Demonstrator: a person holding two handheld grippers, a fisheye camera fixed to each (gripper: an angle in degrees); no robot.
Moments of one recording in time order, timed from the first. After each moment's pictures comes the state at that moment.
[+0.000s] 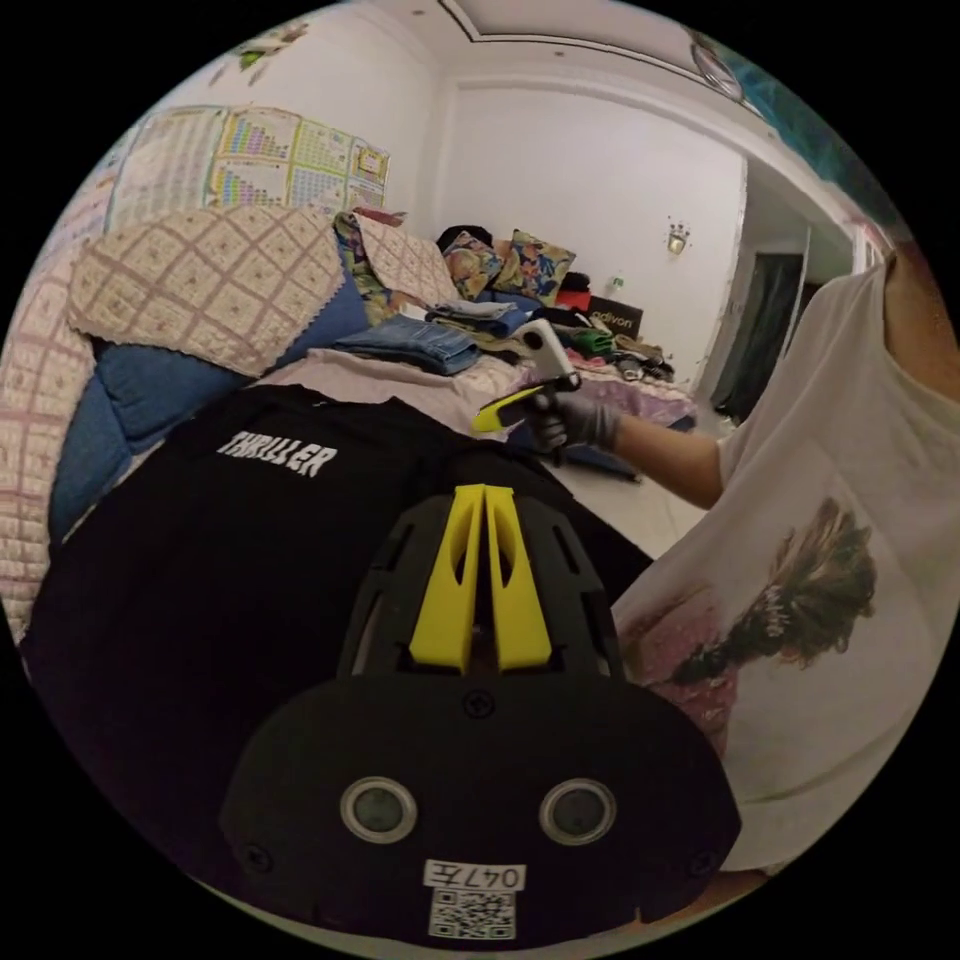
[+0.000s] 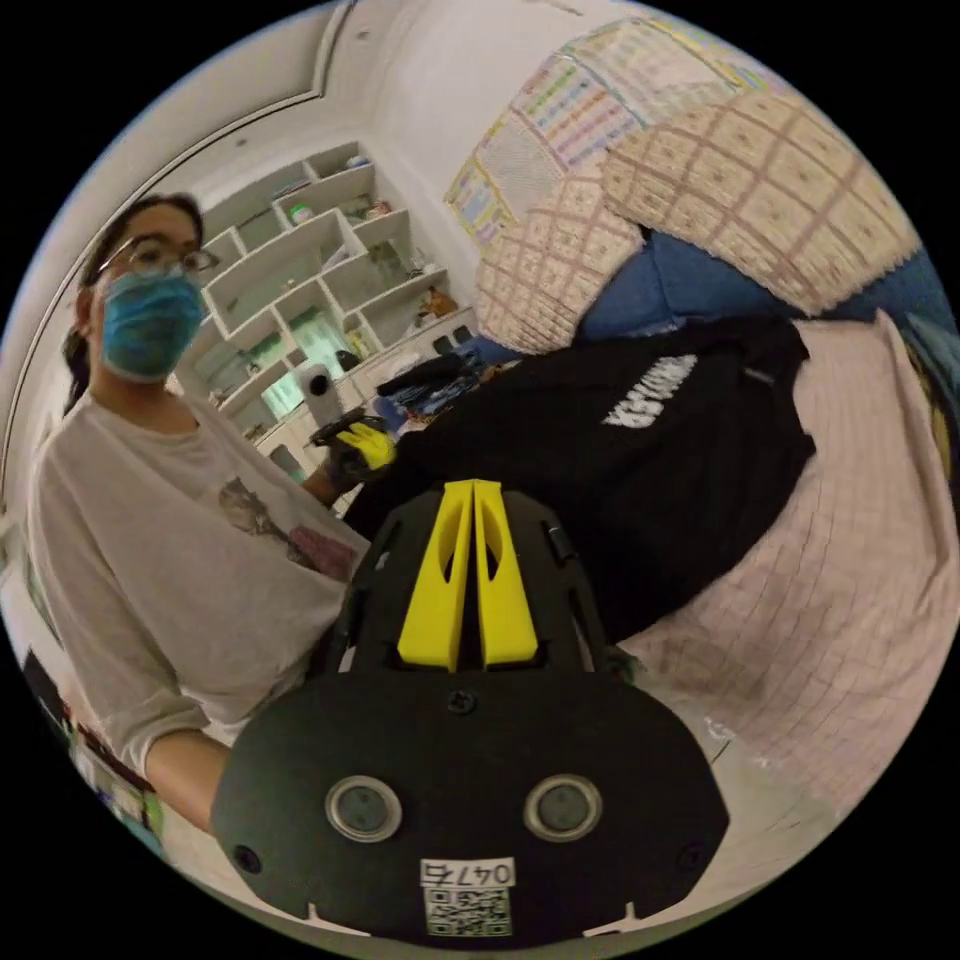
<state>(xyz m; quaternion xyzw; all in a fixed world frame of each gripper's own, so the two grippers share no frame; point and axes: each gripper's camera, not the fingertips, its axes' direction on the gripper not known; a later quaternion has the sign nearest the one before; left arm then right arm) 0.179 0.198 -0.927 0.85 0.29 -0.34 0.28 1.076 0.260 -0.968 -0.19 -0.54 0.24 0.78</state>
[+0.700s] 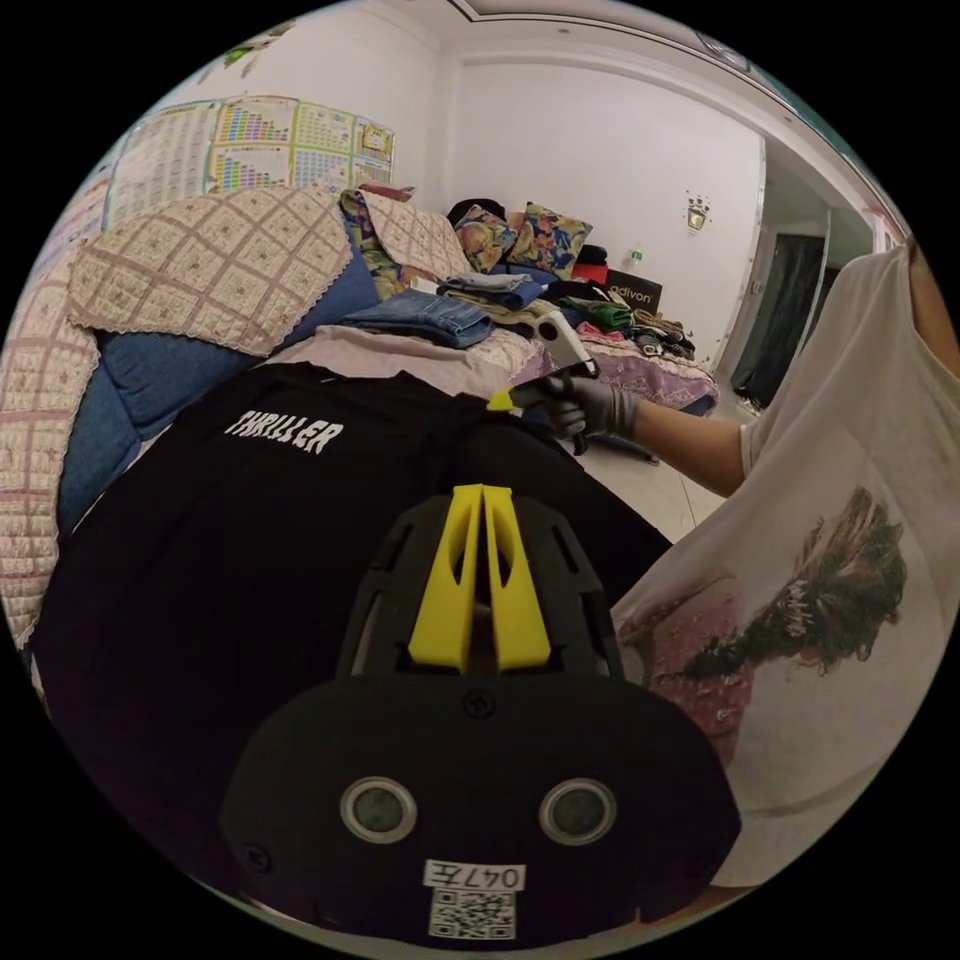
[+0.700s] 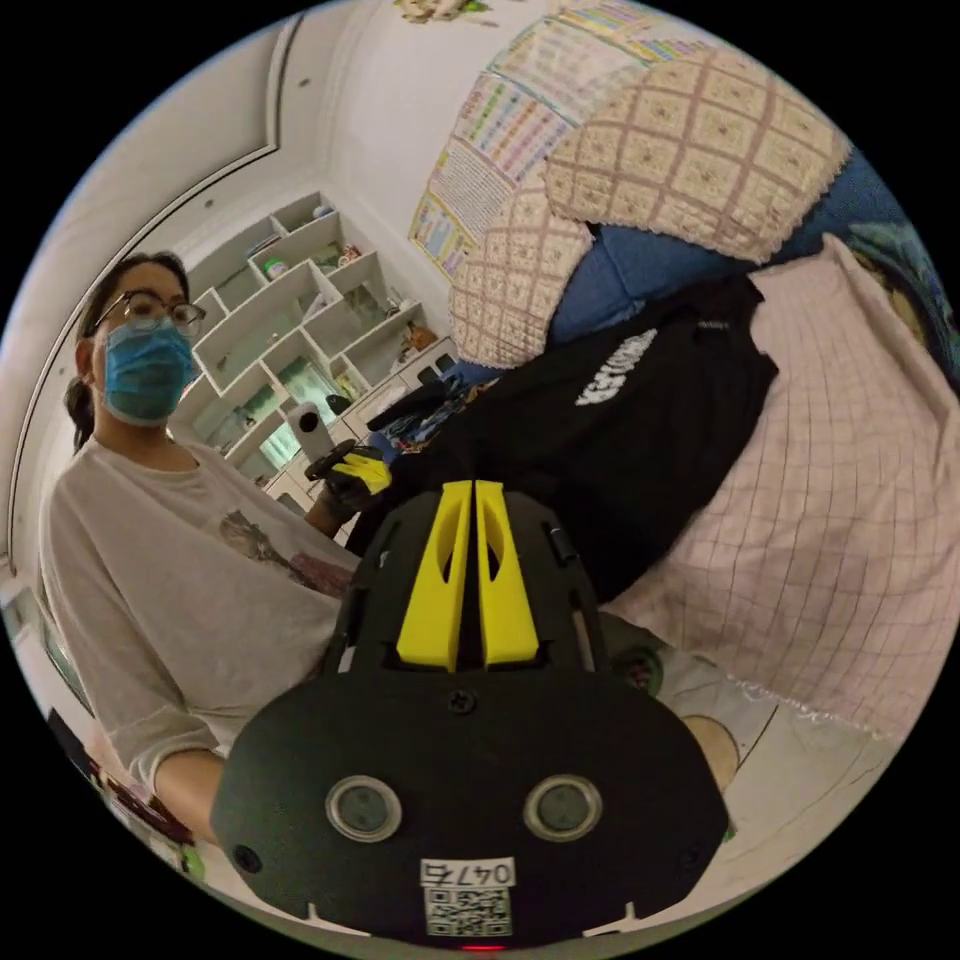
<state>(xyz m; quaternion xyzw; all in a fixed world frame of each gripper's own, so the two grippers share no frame) 0.175 0.195 -0.923 0.83 0.31 -0.34 0.31 1.074 0.306 -0.950 -0.20 -0.51 0.32 0.77</state>
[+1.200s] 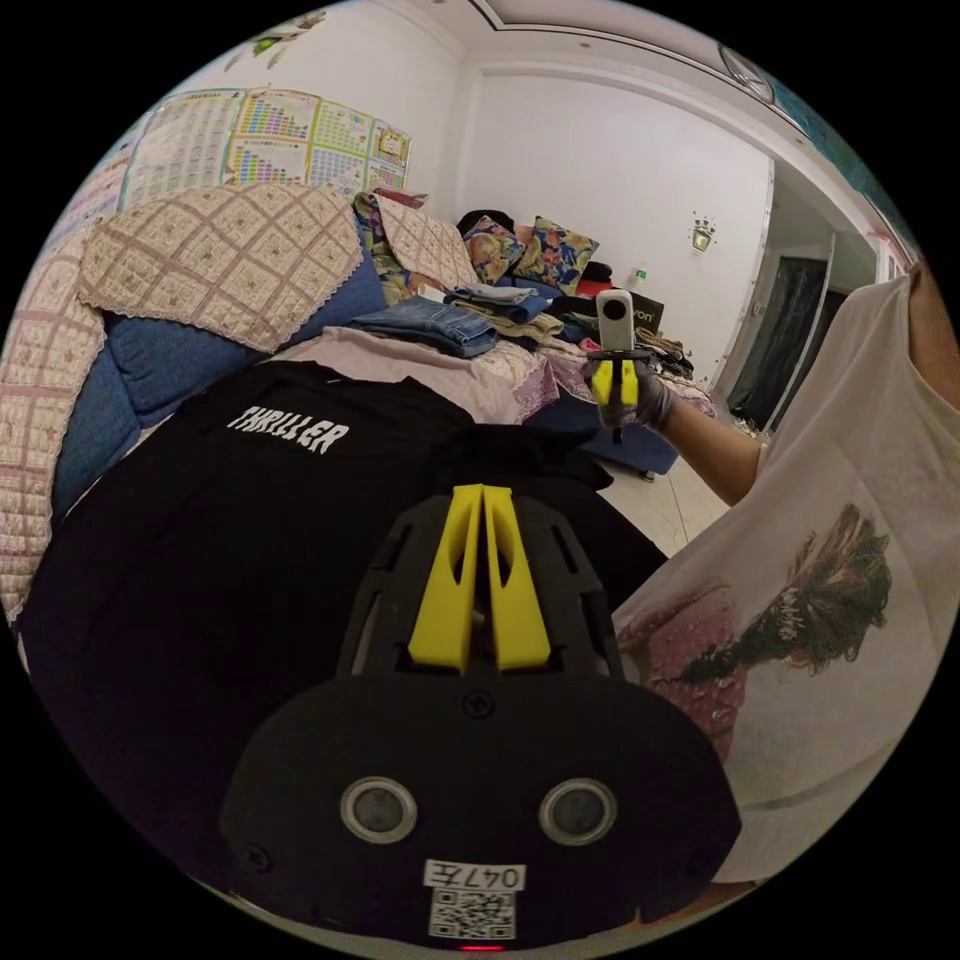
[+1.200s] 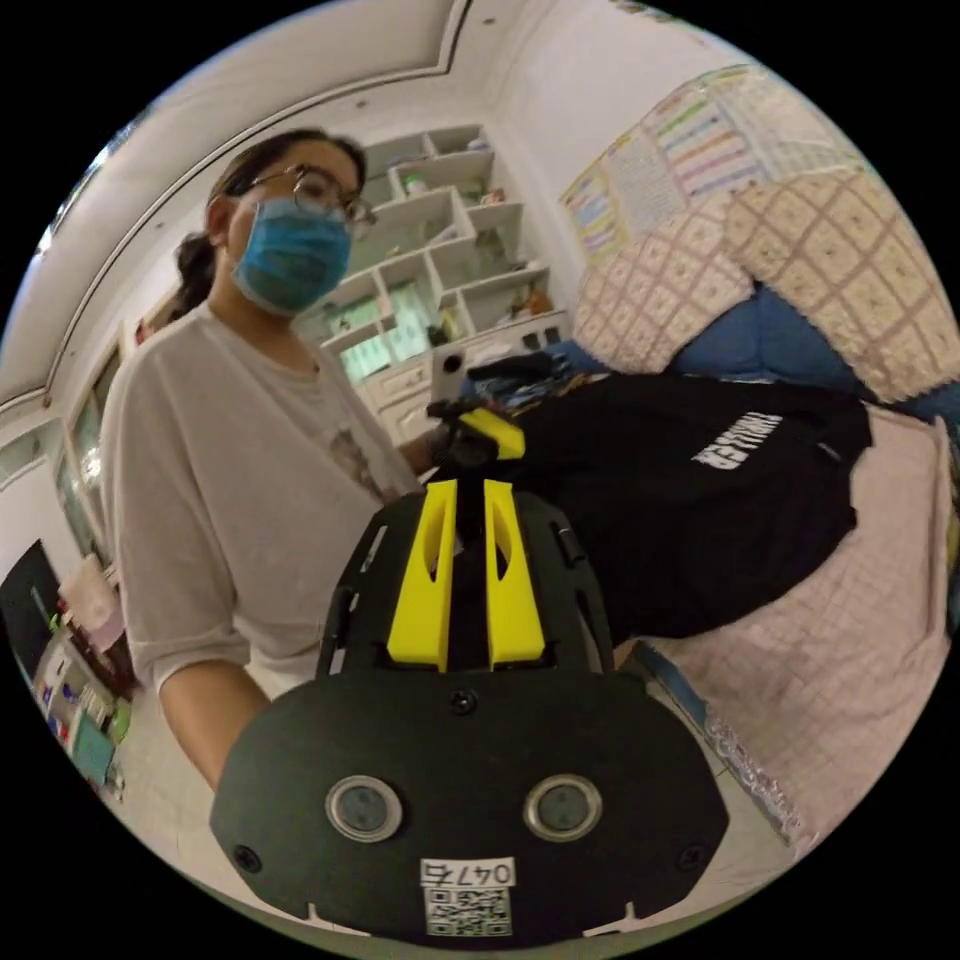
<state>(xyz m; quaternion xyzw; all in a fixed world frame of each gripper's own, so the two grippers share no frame) 0.183 0.190 -0.880 0.84 0.33 -0.34 0.28 1.035 0.271 -0.977 -0.16 -0.57 0.21 0.78</state>
